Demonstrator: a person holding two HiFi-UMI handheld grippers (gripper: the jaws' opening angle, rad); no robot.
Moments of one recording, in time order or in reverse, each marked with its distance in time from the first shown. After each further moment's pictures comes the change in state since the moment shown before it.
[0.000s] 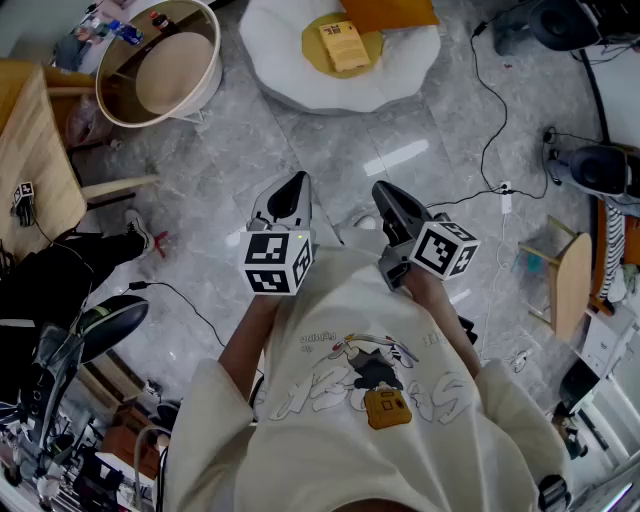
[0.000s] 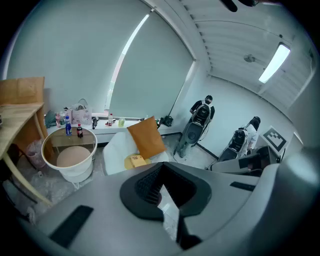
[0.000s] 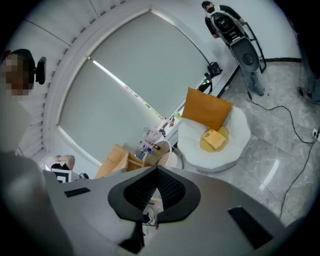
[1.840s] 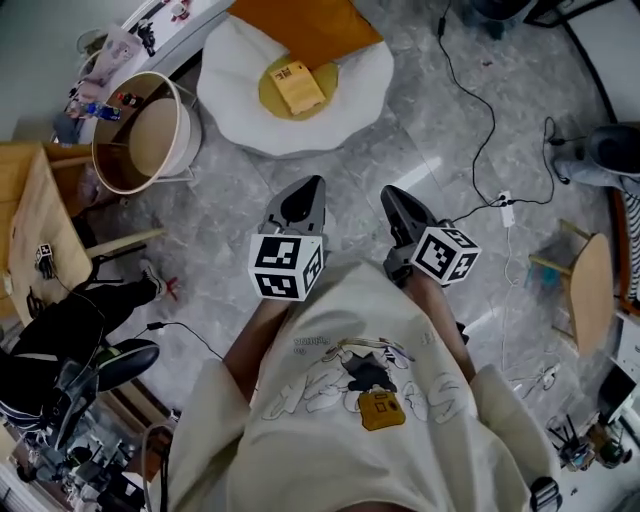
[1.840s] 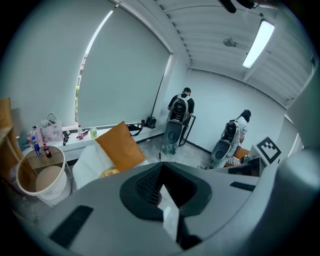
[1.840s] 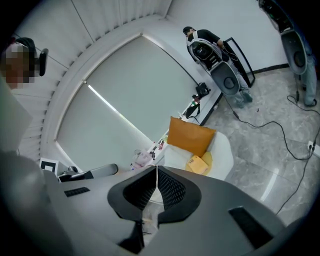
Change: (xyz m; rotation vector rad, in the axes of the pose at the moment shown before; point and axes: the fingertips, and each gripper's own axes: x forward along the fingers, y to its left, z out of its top) left arm 0.187 -0.235 0.077 0.144 -0.010 -0.074; right arm -0.125 -0.199 0.182 0.006 -0.163 -0.018
